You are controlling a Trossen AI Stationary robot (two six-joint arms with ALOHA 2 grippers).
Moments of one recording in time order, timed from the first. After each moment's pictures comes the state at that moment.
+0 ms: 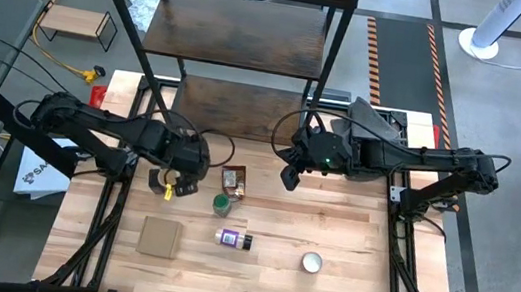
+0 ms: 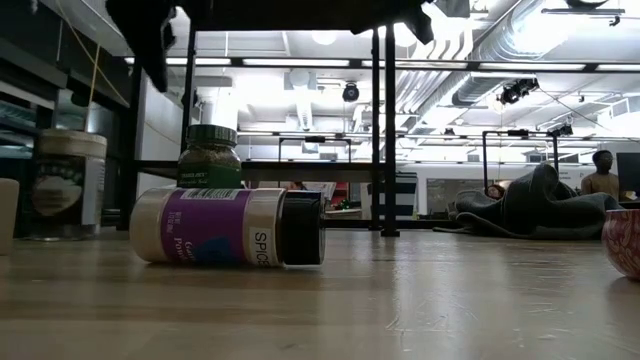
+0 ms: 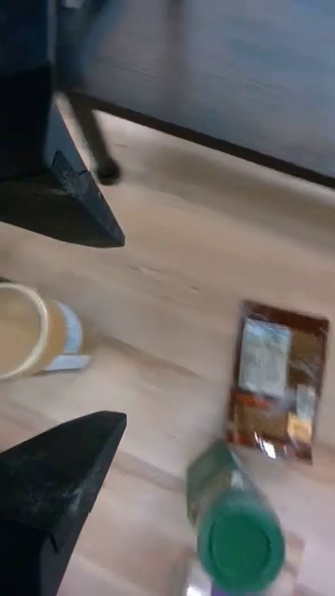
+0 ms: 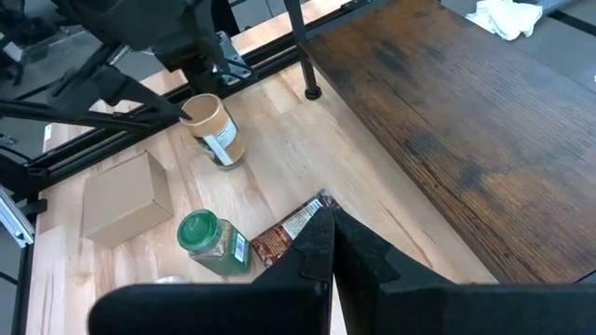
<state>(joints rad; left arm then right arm) -0.18 1.37 1.29 -1.31 -0.33 -0.49 0.05 1.44 1.33 -0.50 0.29 0.45</state>
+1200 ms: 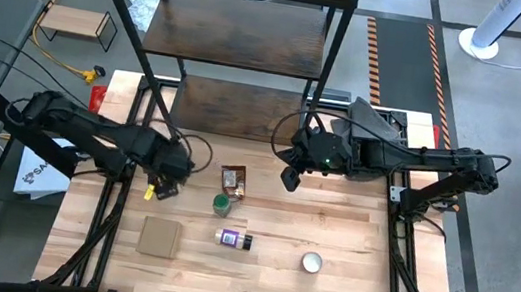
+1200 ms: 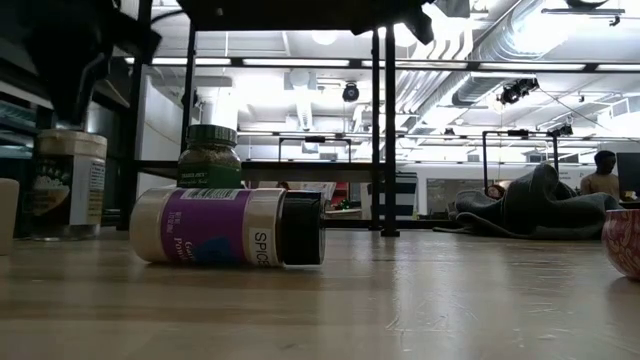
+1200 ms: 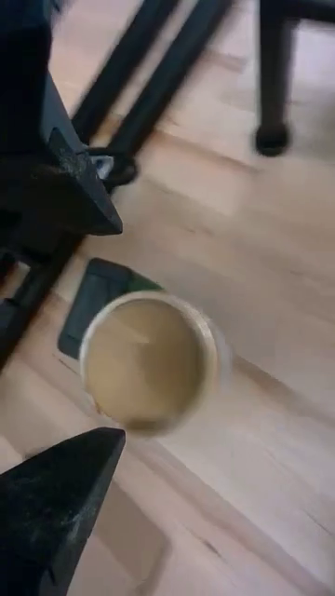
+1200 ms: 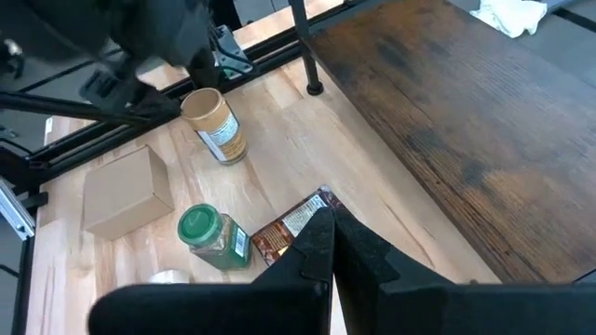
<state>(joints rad) -0.20 1.25 1.04 -1.42 -0.17 -0.74 0.05 1.44 1.33 -0.51 0.28 0.44</state>
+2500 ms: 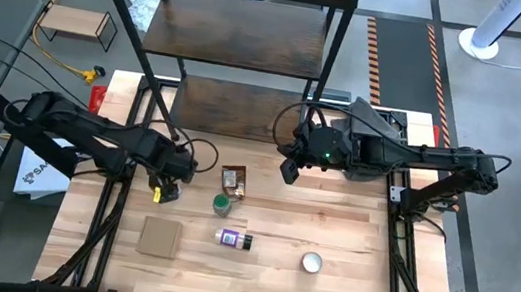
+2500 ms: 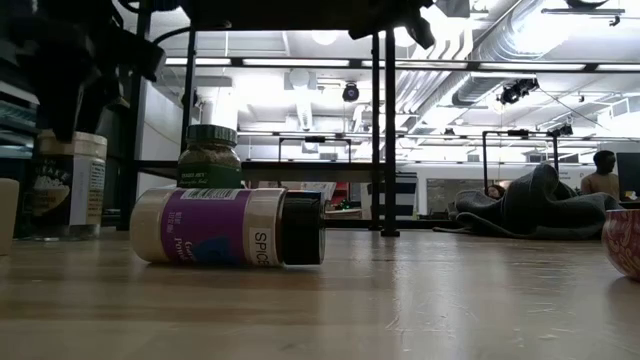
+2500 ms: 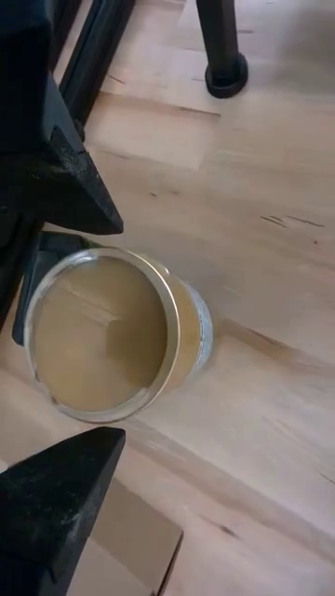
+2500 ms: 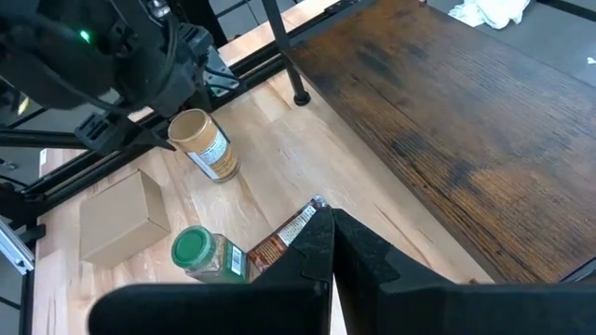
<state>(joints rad) -0.16 1.24 0.93 -1.26 -0.11 -0.55 0.01 1.44 1.33 -0.50 0.28 0.50</state>
